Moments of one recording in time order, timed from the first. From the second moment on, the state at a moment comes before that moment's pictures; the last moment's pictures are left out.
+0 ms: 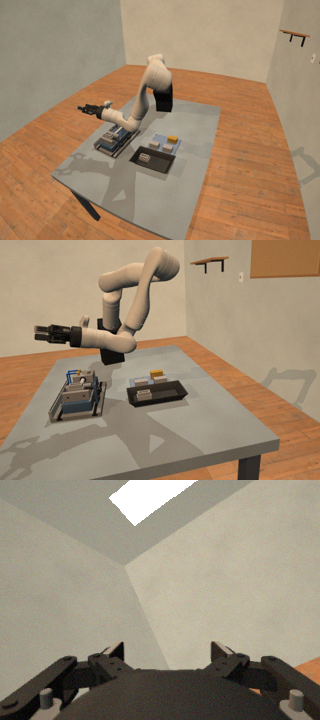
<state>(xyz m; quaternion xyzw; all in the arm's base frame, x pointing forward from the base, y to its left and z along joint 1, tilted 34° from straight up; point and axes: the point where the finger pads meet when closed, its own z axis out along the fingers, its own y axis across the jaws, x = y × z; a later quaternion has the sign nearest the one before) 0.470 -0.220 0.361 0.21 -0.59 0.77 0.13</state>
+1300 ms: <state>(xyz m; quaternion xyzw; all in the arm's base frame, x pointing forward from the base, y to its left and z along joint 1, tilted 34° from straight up) 0.425 -0.242 0.312 0.17 -0.69 0.68 0.17</state>
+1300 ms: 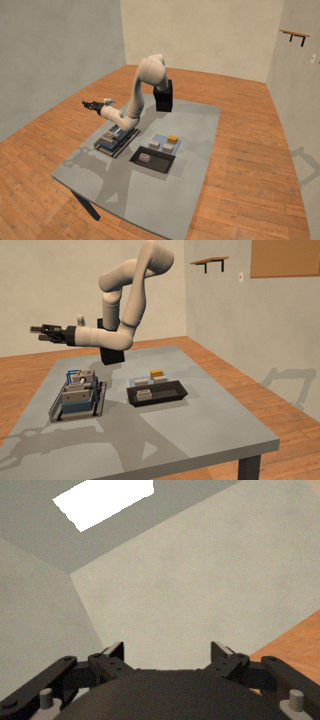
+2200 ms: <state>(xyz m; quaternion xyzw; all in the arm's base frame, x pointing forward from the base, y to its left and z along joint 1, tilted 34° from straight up) 0.397 -0.239 0.274 0.14 -0.76 0.60 0.19</state>
